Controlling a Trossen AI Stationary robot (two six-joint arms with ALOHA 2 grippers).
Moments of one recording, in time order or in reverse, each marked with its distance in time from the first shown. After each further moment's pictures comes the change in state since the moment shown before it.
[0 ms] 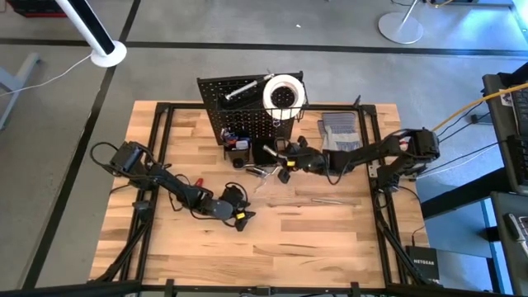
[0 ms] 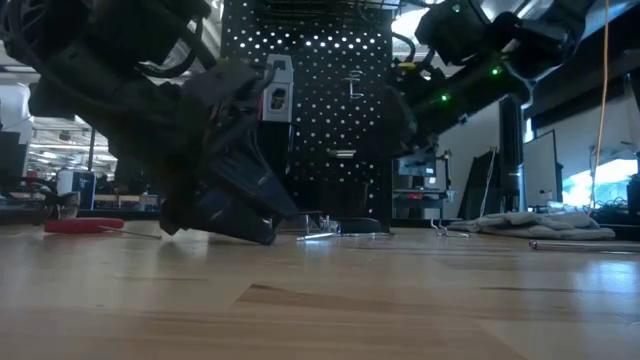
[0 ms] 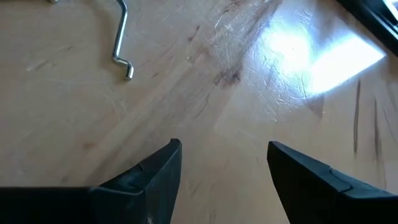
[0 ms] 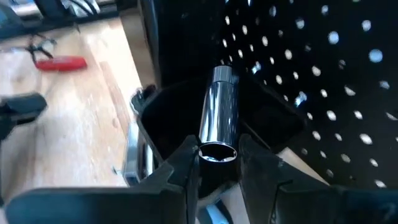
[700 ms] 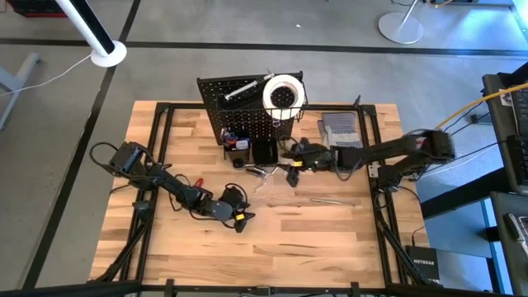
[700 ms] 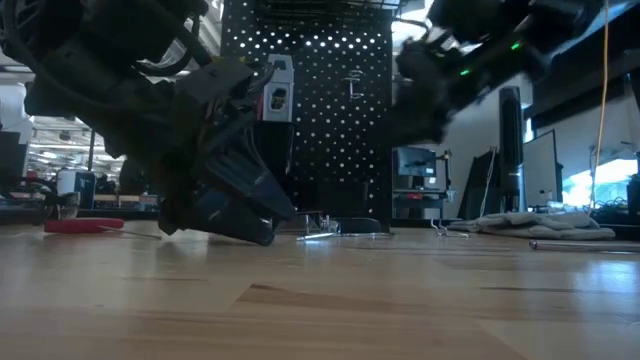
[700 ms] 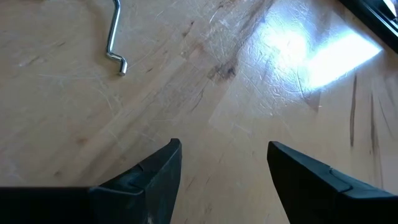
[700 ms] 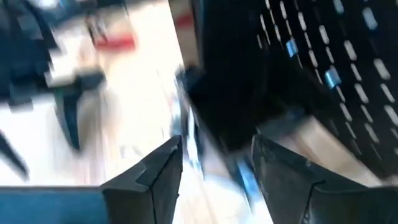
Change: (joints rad) left arm -0.012 0.000 0.000 0.000 0.004 0.005; right arm -0.011 -0.153 0.001 -0.201 -0.190 0.032
